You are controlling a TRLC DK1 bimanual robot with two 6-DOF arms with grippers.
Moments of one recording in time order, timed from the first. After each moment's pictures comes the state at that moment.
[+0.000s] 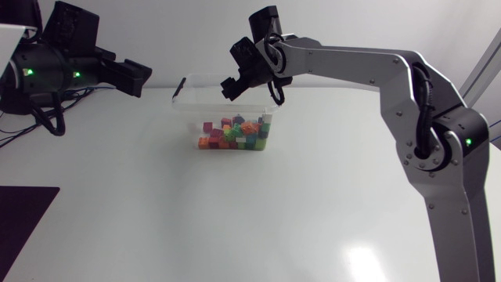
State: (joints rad) left arm -0.15 1.27 1.07 -0.17 0.06 0.31; right arm 0.49 2.34 2.07 -0.30 -0.09 -0.32
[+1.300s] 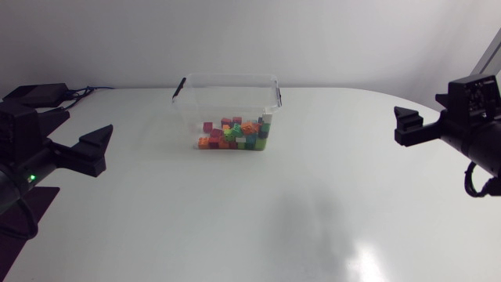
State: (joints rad) left arm -0.04 0.71 0.47 0.03 0.06 0.28; right arm -0.08 0.98 0.57 0.17 -0.03 -0.35
